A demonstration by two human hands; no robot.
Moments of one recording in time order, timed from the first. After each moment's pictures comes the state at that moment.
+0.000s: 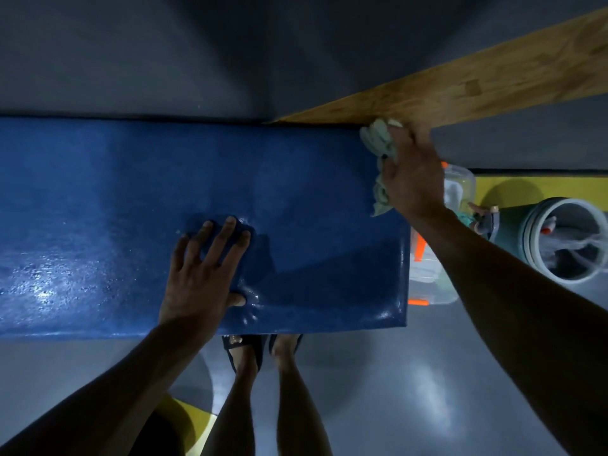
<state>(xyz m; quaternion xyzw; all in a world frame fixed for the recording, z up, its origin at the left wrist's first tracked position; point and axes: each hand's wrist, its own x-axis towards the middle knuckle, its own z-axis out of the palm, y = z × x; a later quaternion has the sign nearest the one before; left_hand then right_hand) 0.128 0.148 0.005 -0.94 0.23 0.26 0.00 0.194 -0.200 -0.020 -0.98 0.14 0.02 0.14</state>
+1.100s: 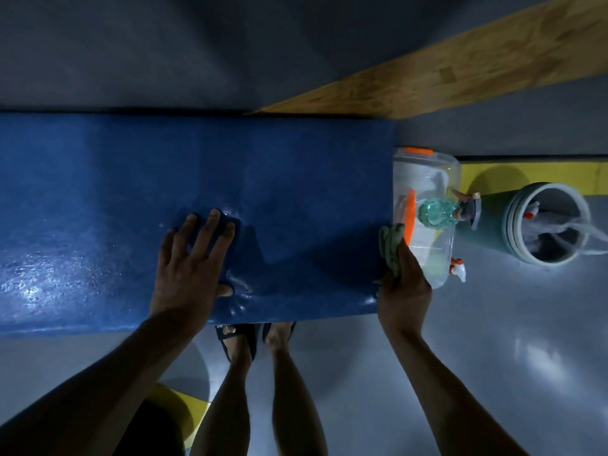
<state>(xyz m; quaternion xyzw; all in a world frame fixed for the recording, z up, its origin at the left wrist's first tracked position) 0.124 0.143 0.003 -0.94 0.21 0.26 0.00 -0.003 -0.151 -0.020 -0.85 0.43 -0.01 0.31</state>
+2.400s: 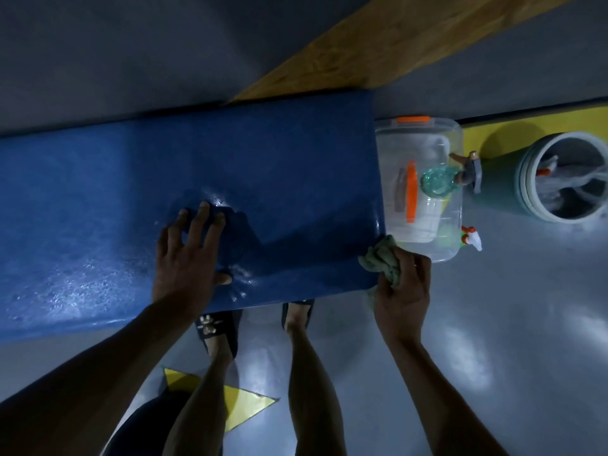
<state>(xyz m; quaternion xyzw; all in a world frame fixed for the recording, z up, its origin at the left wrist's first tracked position) 0.123 0.133 0.011 -0.94 0.23 0.25 0.05 -0.049 -0.138 -0.007 -0.85 0.41 -0.02 0.32</state>
